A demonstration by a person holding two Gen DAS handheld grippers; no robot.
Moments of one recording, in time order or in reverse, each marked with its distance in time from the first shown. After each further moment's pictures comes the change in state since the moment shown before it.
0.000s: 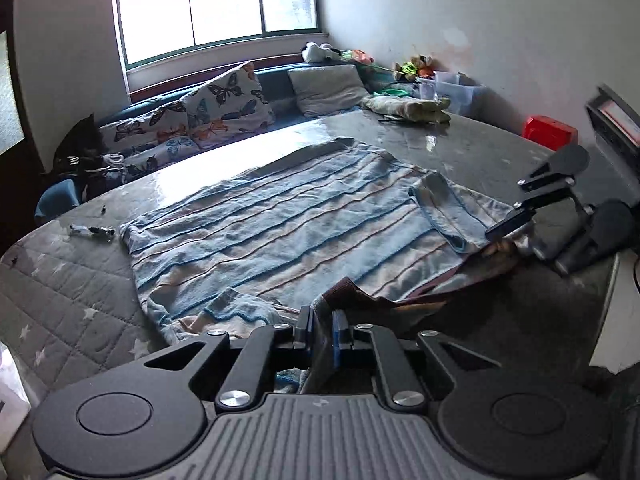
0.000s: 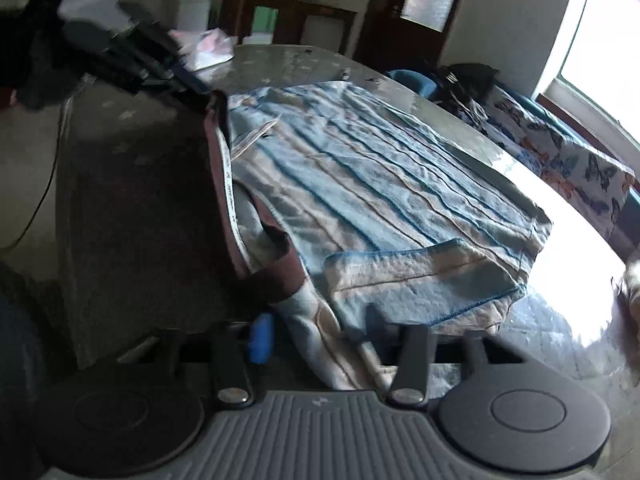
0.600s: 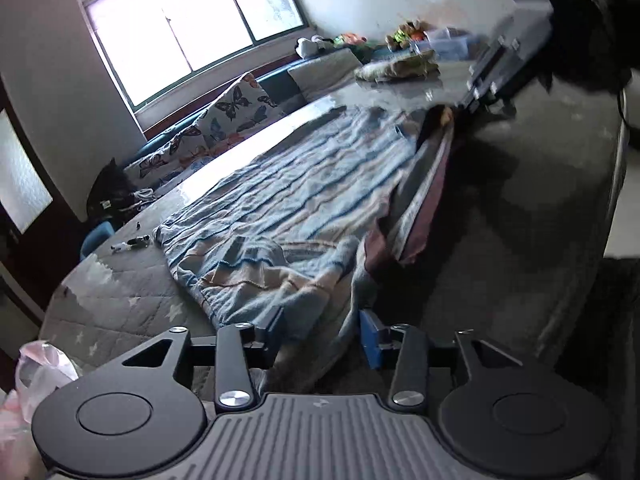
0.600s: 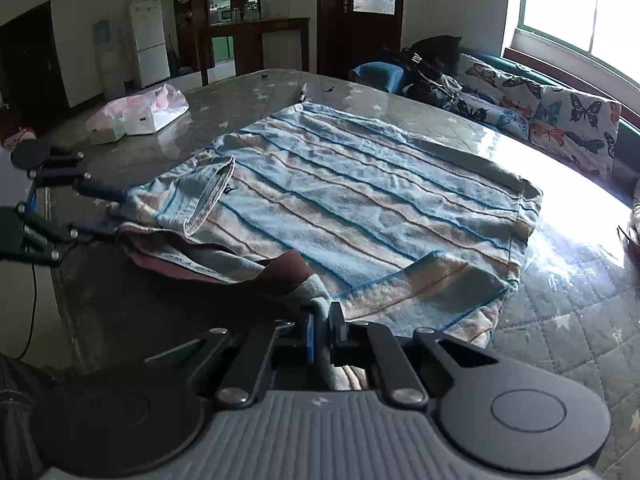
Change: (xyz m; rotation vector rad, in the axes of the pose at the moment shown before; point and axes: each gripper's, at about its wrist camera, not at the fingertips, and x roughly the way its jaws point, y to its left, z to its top) left arm -0.019 -0.041 -0.059 0.222 0.021 0.172; right arm -0.005 -0.034 0.028 0.220 -0.027 0.049
